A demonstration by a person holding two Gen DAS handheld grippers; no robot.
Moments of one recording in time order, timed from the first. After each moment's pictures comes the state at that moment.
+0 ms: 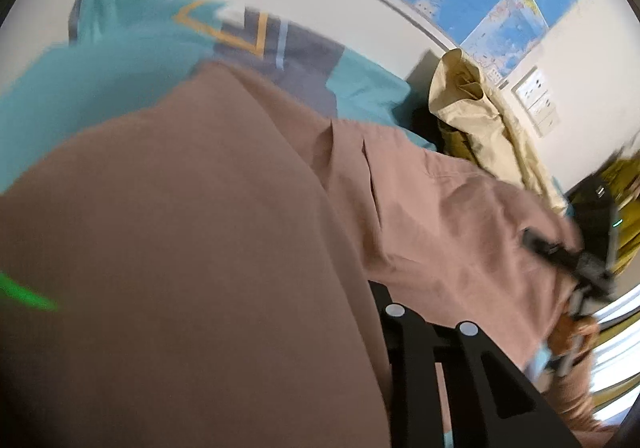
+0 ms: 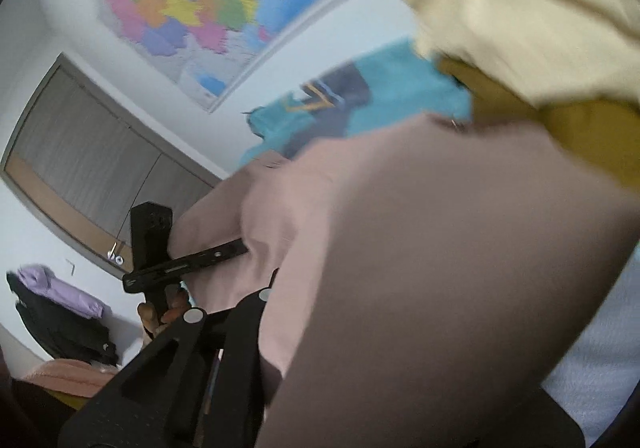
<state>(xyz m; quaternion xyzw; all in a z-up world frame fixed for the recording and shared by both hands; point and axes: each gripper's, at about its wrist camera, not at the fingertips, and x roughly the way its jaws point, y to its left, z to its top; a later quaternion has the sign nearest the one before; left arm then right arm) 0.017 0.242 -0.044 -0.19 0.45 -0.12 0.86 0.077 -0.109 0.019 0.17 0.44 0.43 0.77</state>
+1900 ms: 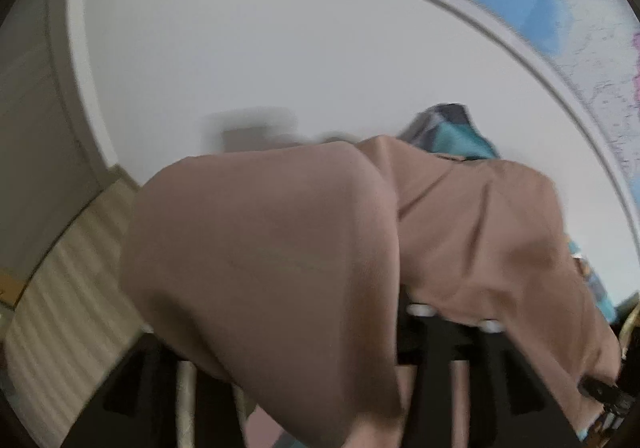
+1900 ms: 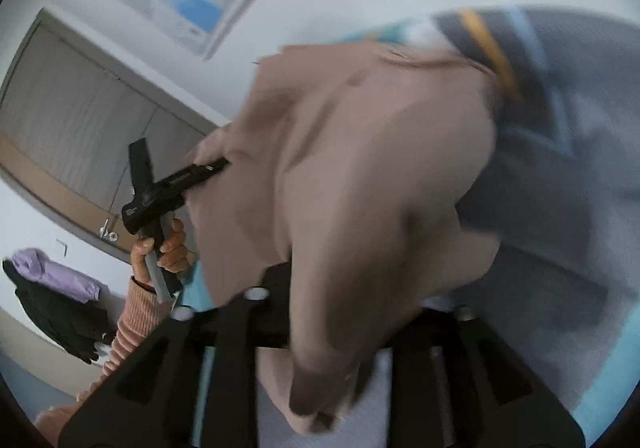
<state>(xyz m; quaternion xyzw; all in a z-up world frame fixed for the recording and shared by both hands) 0.113 0.595 -0.048 -0.23 0.40 0.19 0.87 0.220 0.173 -0.065 0.10 0.52 0.46 0.71</state>
